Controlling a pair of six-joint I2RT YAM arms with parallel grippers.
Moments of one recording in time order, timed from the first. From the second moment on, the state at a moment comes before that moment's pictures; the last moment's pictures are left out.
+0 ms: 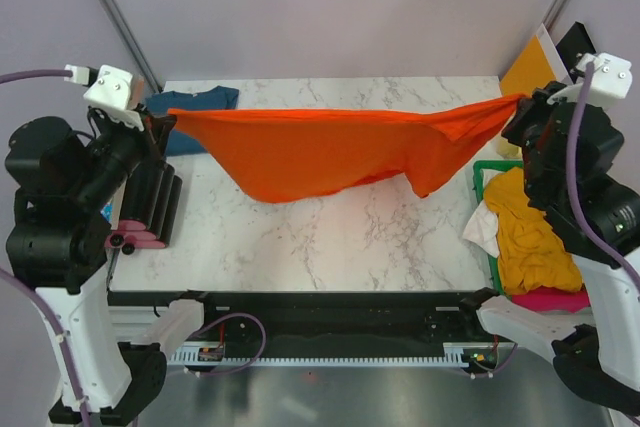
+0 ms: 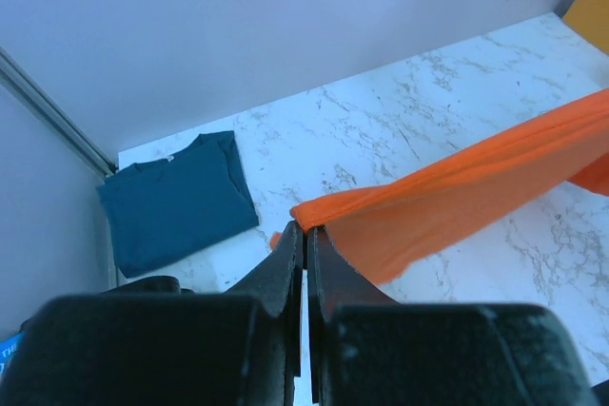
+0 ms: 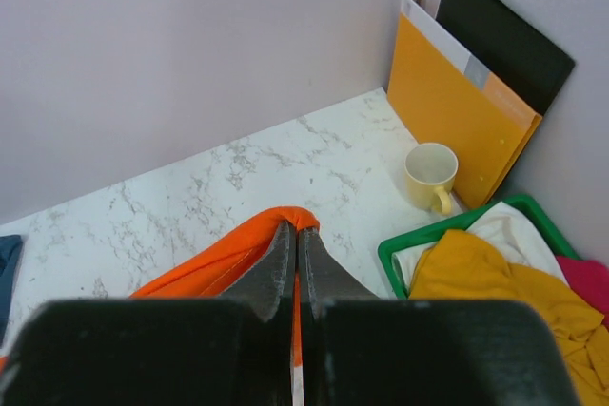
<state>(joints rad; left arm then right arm) -0.03 1.00 1.85 -0.99 0.28 0.15 0.48 1.01 1.70 -0.83 0.76 0.32</state>
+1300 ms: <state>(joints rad) 0.01 2.10 2.54 -0.72 0.22 0.11 0.22 2.01 2.33 -0.58 0.48 0.33</state>
